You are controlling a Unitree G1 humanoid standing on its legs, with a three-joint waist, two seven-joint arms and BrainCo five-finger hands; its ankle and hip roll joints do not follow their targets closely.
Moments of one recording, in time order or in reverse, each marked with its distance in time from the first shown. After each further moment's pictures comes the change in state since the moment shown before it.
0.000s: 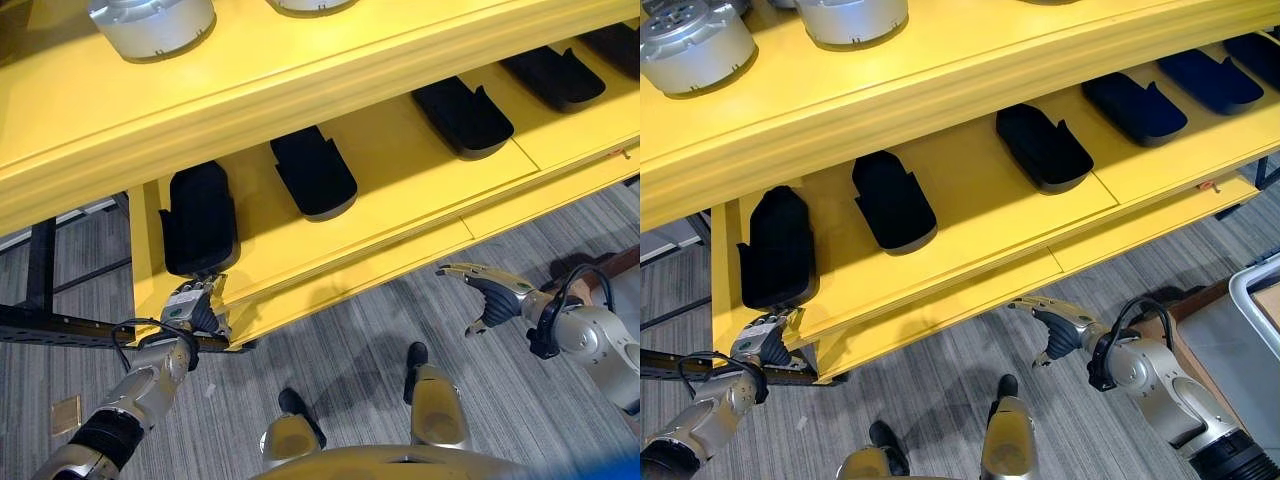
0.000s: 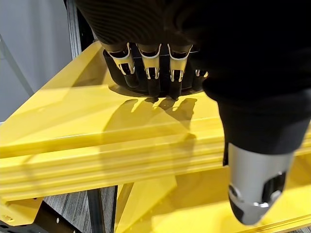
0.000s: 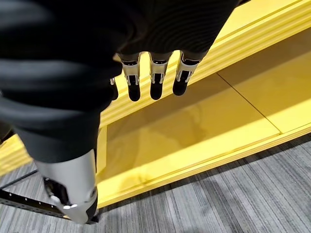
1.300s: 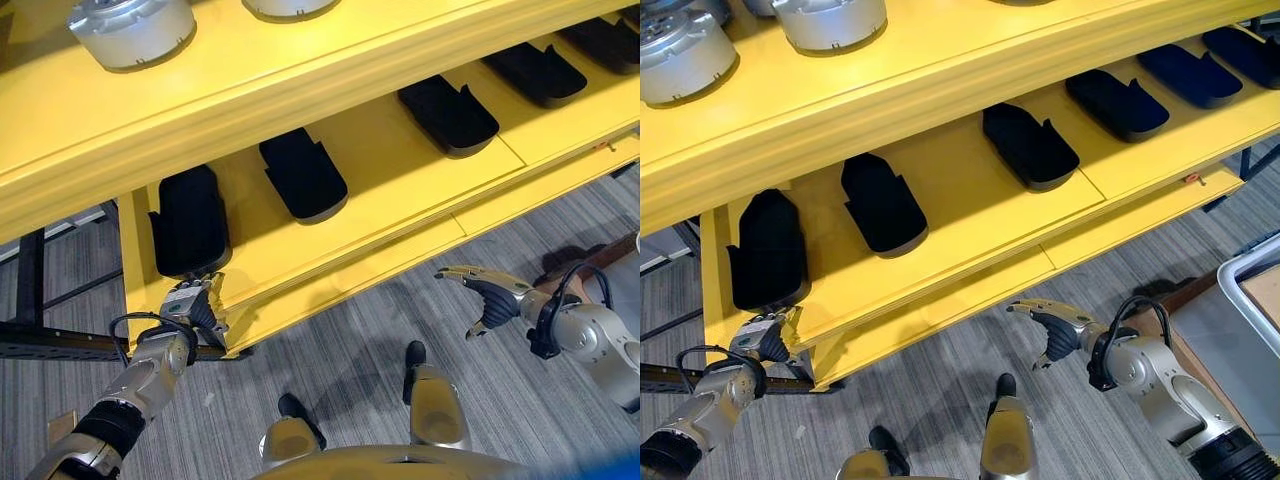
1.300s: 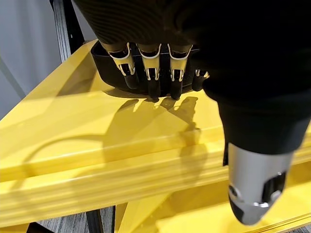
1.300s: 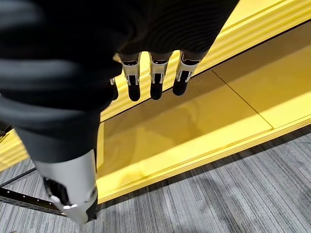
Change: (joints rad) left arm -0.050 0.000 -0.010 0.056 0.001 0.011 -0.029; right arm -0.019 0.000 0.000 0.000 -0.008 -0.010 0.042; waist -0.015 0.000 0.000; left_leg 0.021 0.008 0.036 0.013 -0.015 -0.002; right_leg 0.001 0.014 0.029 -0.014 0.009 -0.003
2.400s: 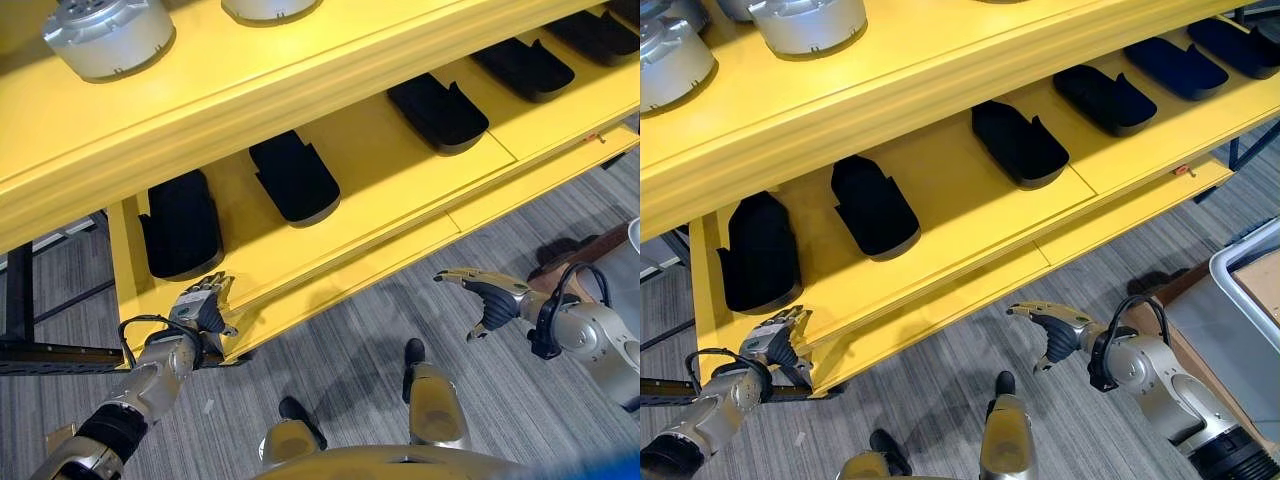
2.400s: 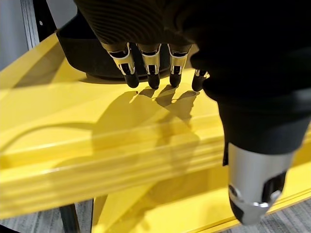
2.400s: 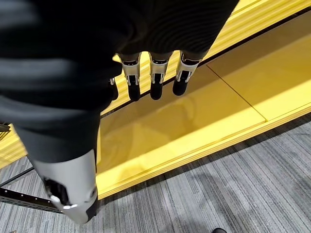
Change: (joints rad) left arm 0.051 -0.006 -0.007 -0.064 -0.046 -0.061 -0.008; right arm 0.015 0.001 -0.003 0.000 -0.002 0.000 0.008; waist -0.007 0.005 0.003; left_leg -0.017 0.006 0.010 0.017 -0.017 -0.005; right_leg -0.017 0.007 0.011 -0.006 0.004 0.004
